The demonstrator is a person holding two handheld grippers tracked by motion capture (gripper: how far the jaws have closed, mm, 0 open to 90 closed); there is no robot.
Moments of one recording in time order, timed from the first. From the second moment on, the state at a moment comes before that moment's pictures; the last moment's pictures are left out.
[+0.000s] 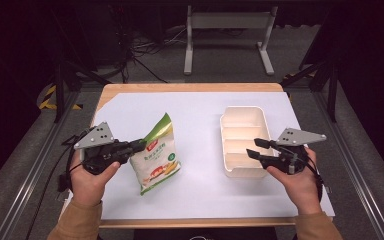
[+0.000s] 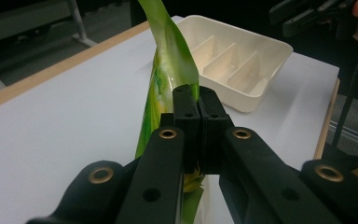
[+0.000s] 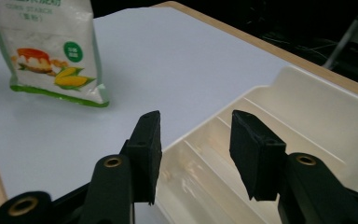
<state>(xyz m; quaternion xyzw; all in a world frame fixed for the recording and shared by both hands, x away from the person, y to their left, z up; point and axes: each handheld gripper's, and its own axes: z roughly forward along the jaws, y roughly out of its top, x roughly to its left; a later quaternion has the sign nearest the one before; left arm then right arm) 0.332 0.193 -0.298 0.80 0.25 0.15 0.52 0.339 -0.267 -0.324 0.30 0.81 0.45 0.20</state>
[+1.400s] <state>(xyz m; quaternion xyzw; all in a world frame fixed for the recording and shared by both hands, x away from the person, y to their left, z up) 0.324 0.158 -0.285 0.82 0.16 0.12 0.54 0.372 -0.120 -0.314 0.14 0.87 0.47 0.06</state>
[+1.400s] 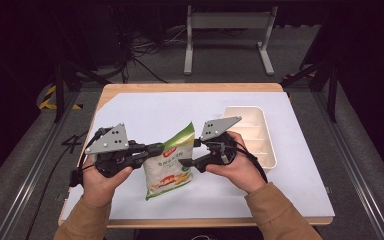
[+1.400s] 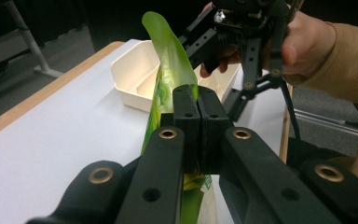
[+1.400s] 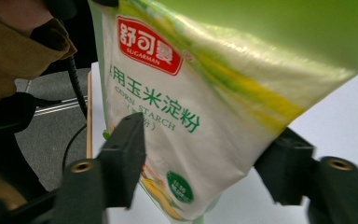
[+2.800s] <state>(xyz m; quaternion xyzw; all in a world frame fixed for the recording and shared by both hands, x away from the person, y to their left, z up) 0.326 0.183 -0.284 0.75 0.20 0.16 0.61 0.357 -0.157 -0.261 0.21 0.83 0.48 0.20</state>
